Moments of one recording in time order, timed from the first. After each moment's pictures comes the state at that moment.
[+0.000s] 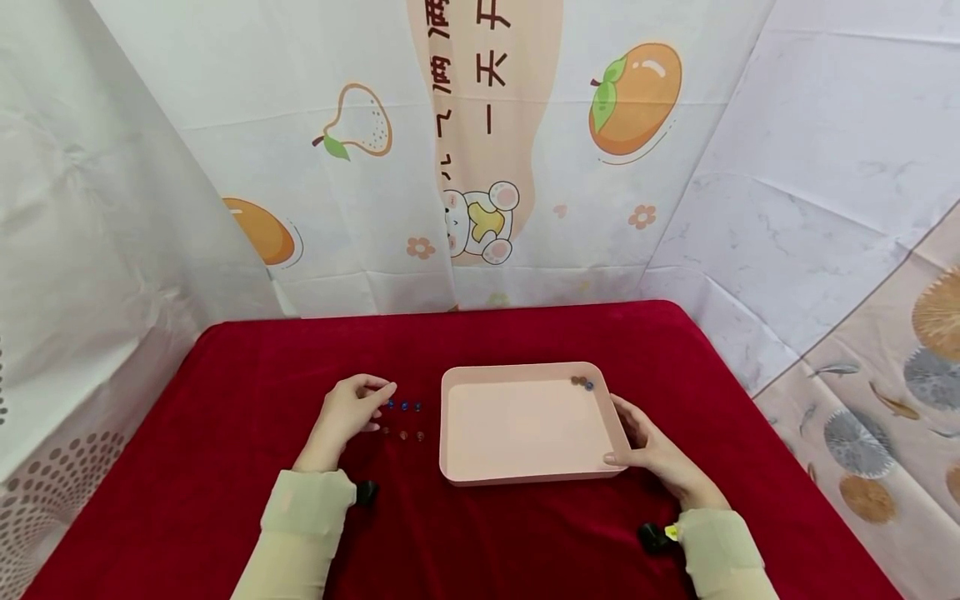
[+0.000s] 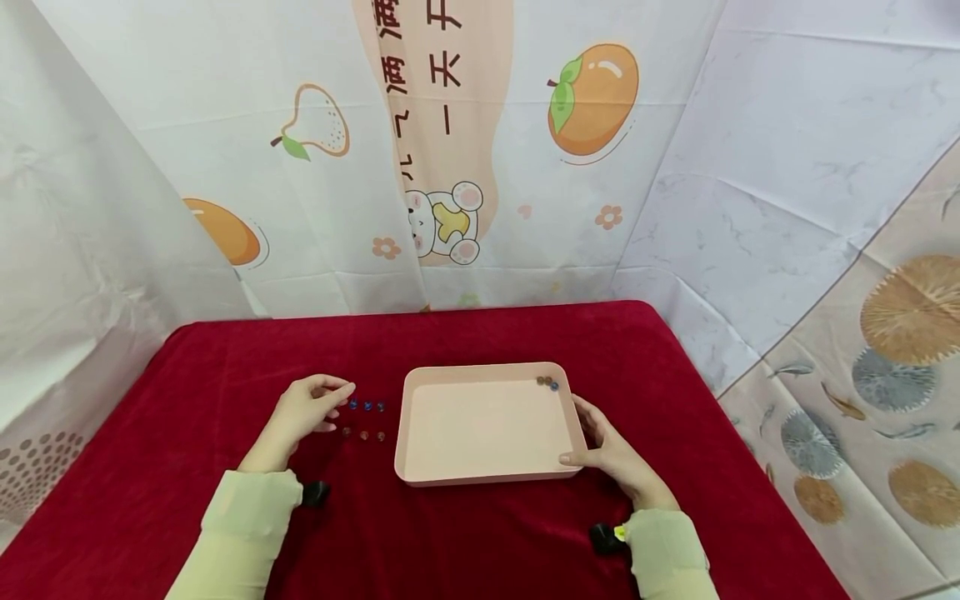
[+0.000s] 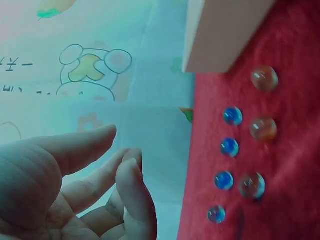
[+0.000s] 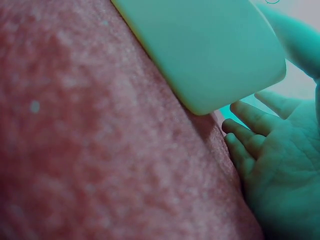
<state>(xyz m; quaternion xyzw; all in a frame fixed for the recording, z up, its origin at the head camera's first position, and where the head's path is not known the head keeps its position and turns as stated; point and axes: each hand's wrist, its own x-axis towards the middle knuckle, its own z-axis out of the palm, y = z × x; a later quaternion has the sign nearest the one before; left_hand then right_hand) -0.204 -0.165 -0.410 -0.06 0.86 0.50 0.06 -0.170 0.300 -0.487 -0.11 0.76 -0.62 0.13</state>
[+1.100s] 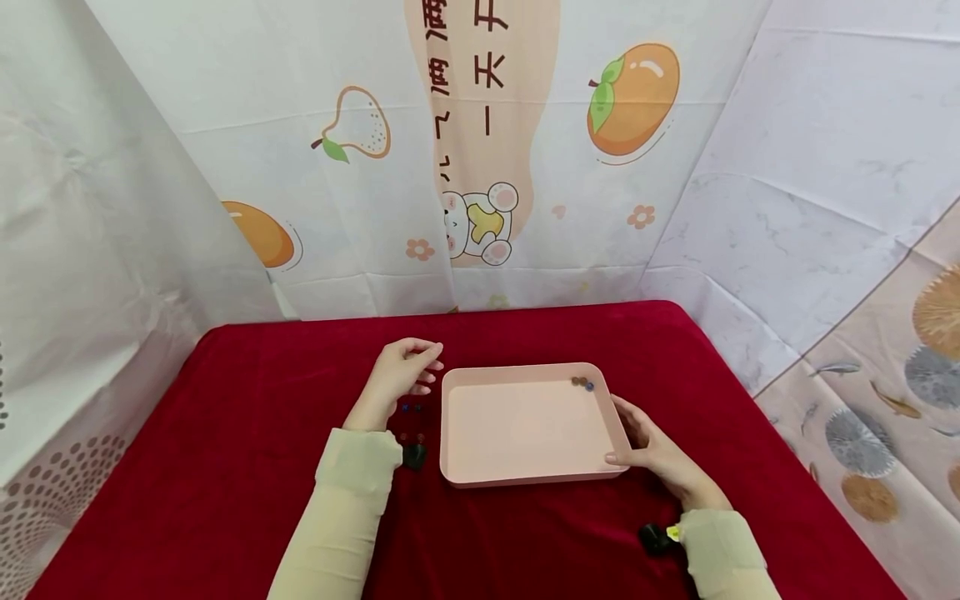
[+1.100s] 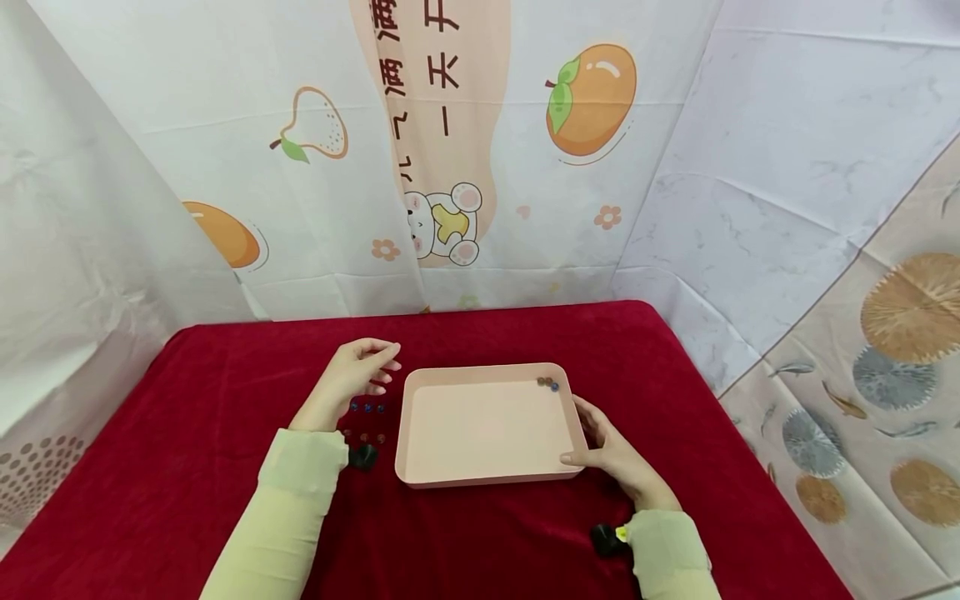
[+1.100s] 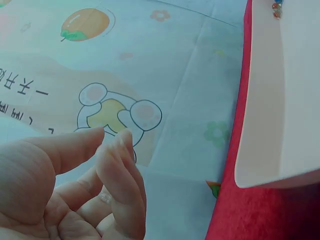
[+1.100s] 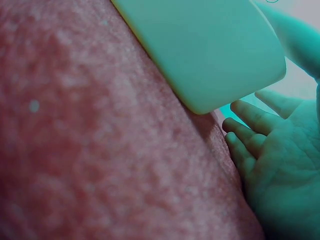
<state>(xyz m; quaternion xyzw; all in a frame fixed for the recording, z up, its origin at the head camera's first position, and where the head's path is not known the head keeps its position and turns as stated) -0.239 -0.102 -0.379 -0.05 0.79 0.60 0.09 -0.171 0.301 -0.488 -0.11 0.76 -0.62 0.14</state>
